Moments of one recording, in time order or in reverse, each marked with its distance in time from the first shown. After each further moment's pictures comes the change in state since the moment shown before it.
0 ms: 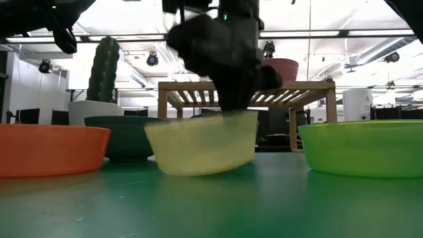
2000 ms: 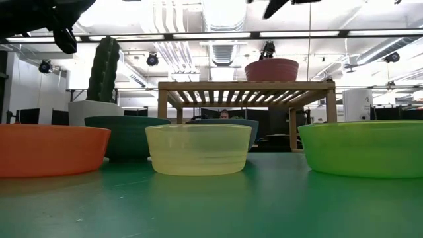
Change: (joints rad) left arm 0.000 0.000 0.000 0.000 -0.003 0.009; right arm 0.041 -0.475 -0.083 -0.083 0.308 0.229
